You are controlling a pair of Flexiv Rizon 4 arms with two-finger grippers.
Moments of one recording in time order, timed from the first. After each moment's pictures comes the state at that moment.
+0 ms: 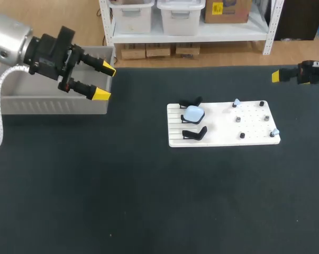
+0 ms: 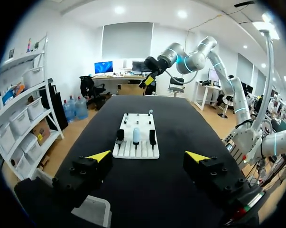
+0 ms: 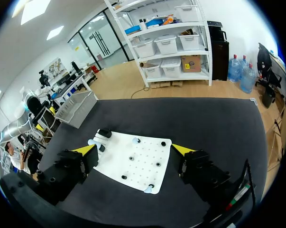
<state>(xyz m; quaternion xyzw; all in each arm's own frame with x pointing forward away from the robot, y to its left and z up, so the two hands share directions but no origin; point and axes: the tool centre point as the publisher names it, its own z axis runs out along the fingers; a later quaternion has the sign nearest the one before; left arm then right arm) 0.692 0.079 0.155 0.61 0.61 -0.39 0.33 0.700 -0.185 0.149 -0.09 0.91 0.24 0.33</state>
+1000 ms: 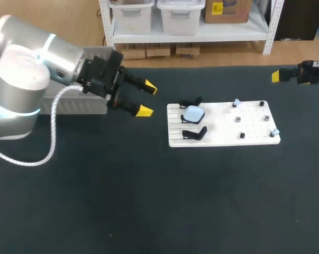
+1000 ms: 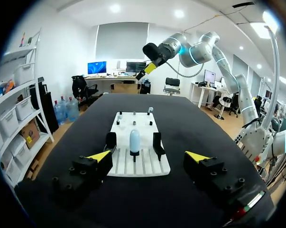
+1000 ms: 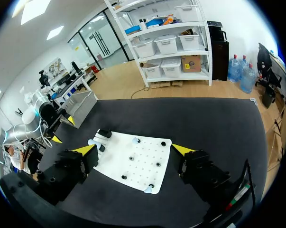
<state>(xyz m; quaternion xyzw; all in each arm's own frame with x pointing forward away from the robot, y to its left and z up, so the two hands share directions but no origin) 0.704 -0.022 0.083 0.61 0.59 -0.42 0.32 0.700 -0.185 0.149 -0.09 0.91 0.24 0.33</state>
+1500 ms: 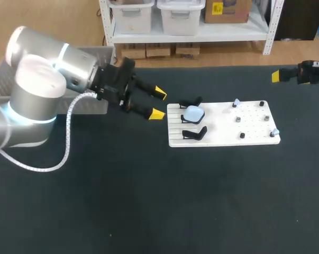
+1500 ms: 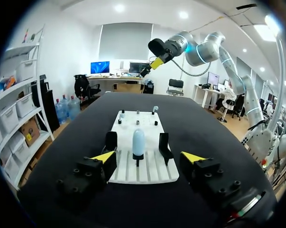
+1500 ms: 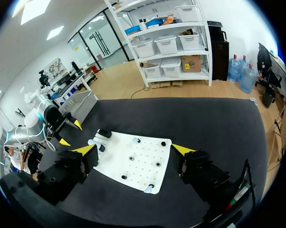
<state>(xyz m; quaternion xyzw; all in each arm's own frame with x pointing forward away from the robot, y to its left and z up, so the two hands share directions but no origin) 0.707 -0.048 0.062 0.60 0.60 -0.42 0.33 0.700 -0.185 0.149 -0.09 0.91 0.24 0.33</state>
